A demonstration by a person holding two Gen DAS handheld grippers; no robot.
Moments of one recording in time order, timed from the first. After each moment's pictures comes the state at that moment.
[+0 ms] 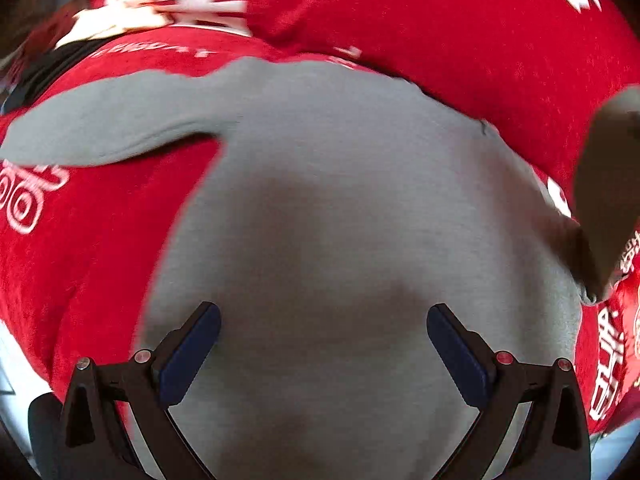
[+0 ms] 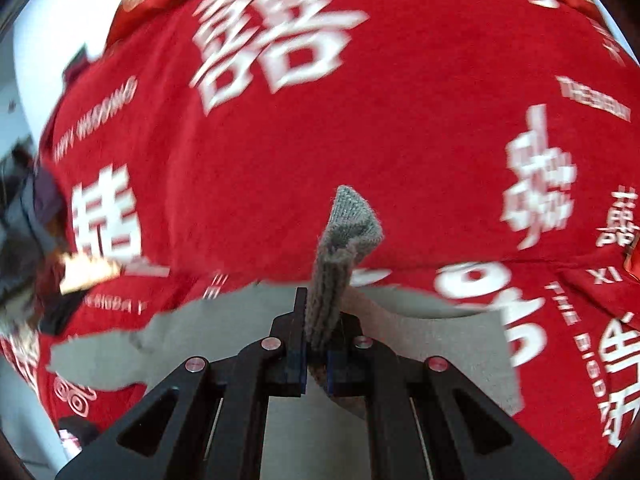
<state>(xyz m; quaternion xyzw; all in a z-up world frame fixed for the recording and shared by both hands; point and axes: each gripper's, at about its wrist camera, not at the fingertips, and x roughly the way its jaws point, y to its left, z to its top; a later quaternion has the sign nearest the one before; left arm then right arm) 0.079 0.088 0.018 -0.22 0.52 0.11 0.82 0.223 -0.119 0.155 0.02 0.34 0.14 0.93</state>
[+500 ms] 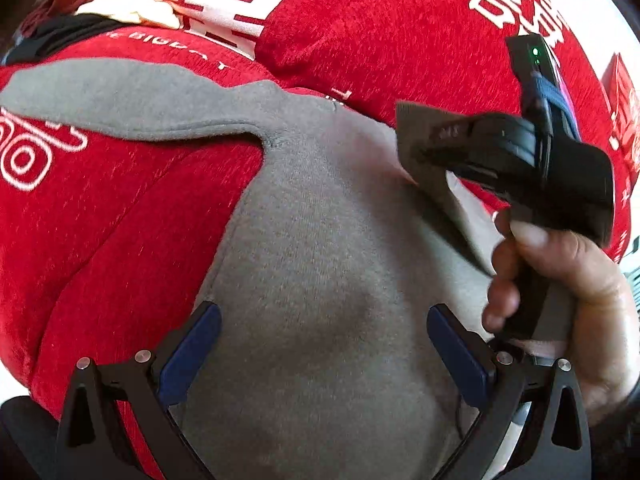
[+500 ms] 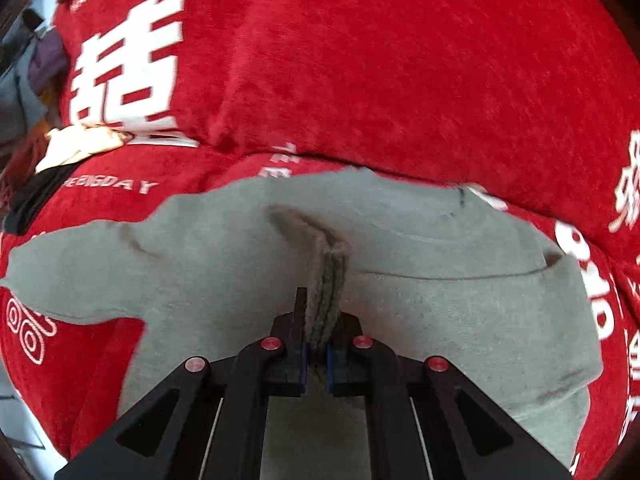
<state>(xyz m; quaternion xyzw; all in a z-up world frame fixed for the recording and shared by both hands) 0.020 0.131 0.017 -0.30 0.43 0.02 0.85 0.215 0.038 0.043 -0.10 0.43 0.16 0.88</state>
